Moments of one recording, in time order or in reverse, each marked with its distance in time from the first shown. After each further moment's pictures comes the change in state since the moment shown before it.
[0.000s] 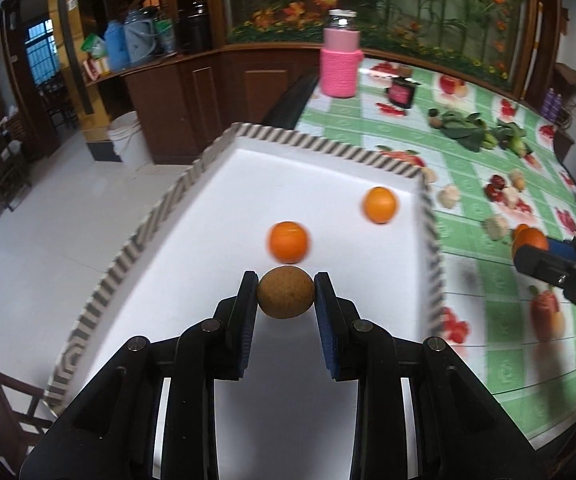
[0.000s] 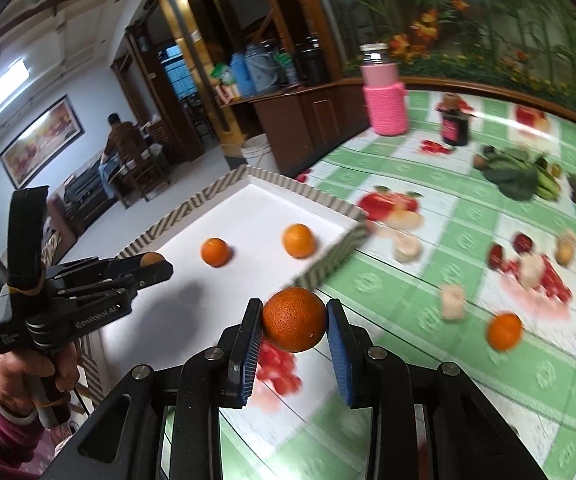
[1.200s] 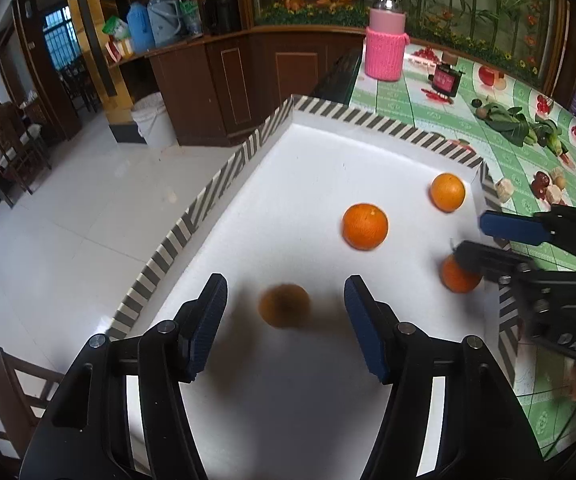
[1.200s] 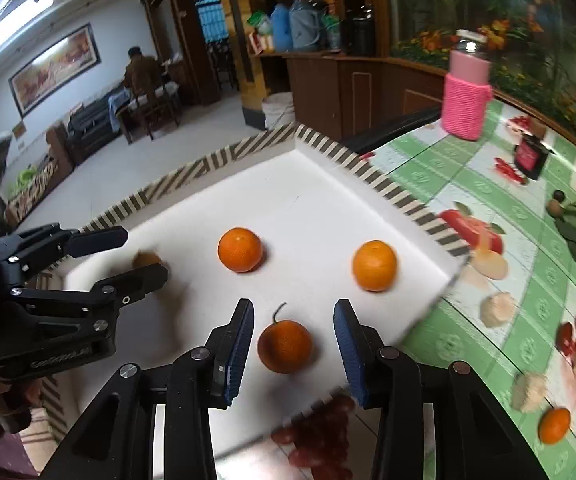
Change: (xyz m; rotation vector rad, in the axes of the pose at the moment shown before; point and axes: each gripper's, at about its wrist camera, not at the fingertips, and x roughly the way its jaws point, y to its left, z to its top) left arm 0.016 0.035 -0.002 -0.029 0.047 0.080; right arm 0.082 0.049 0.028 -0.181 0.138 -0.033
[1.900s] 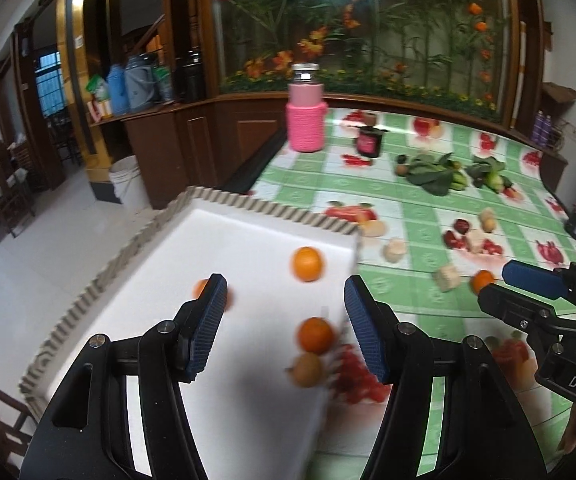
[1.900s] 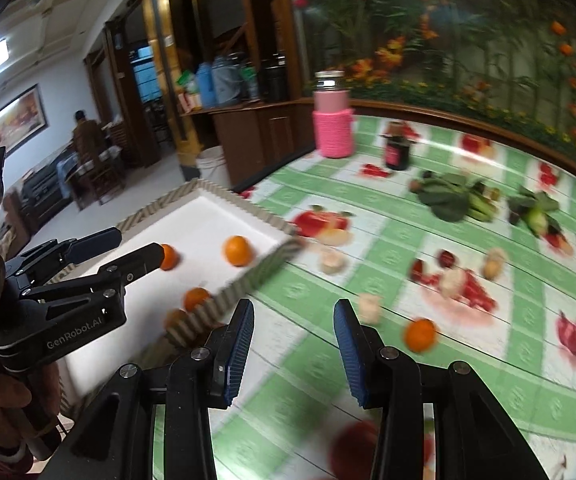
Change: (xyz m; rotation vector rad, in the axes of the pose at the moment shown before) left arm -0.055 -0.111 0.010 0.031 -0.235 -0.091; right arm -0.118 -0.063 -0.067 0.175 -0.174 -0.200
